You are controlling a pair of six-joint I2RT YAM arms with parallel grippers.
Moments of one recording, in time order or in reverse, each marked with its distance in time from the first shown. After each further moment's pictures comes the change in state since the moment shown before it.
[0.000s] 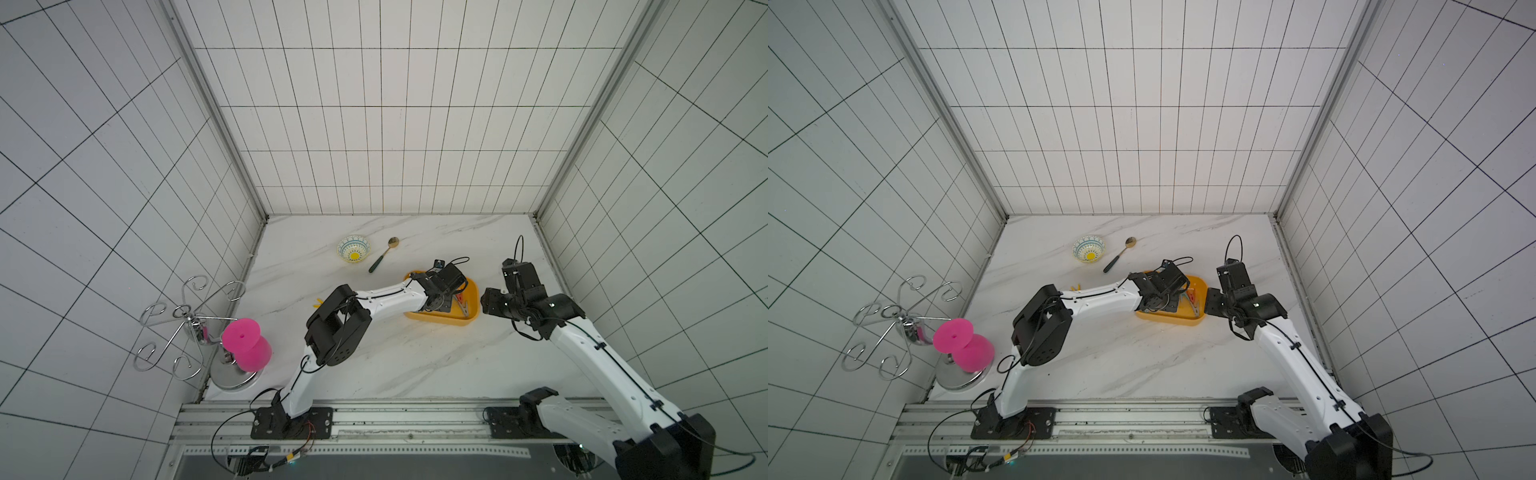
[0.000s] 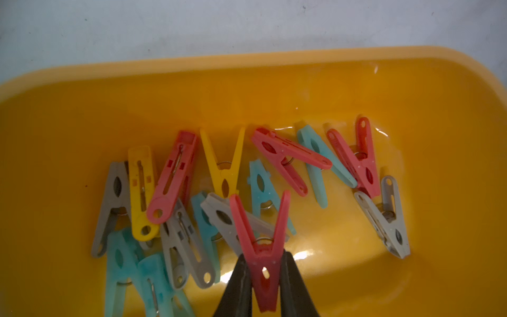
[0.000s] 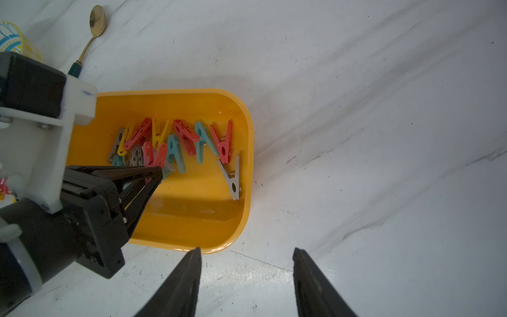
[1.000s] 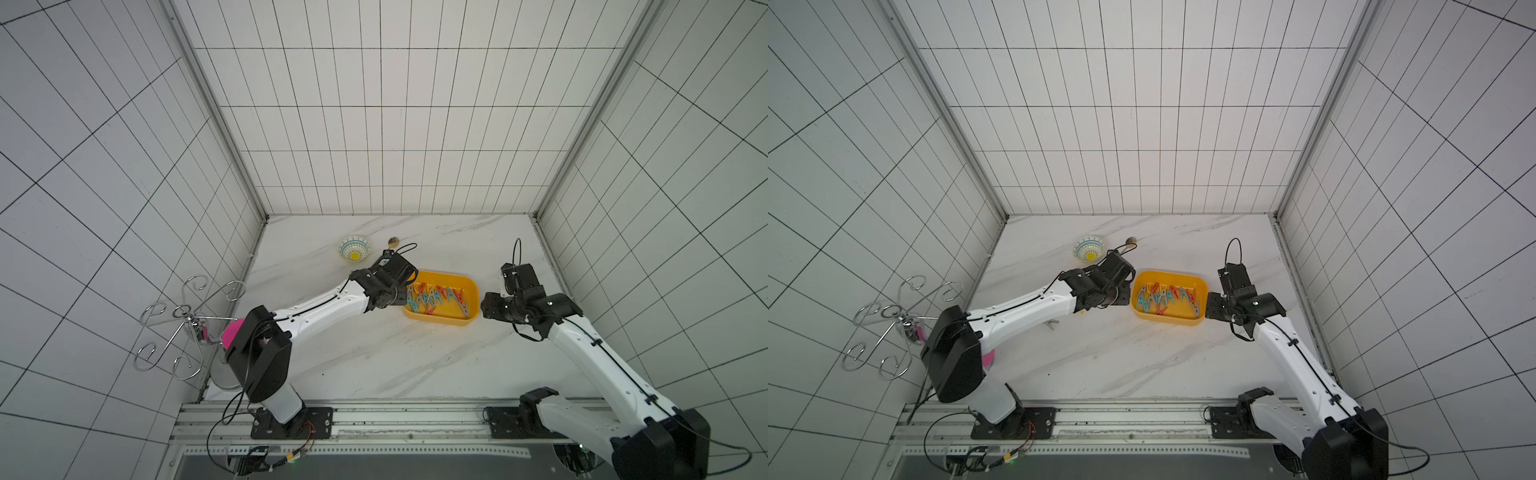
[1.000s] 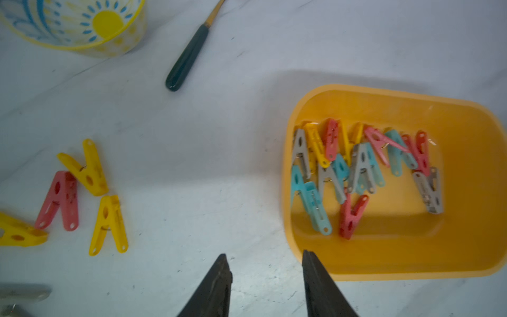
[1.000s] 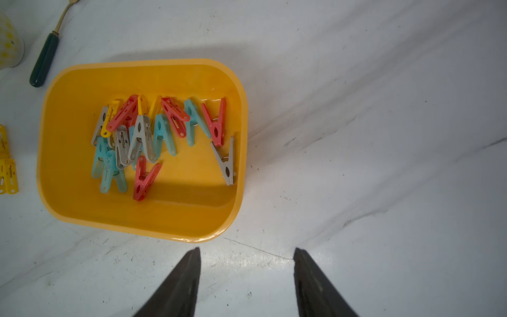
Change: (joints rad) left arm 0.193 -0.571 -0.497 -0.055 -0.023 -0.032; right arm -0.026 0.029 -0.013 -0.023 -0.055 -0.021
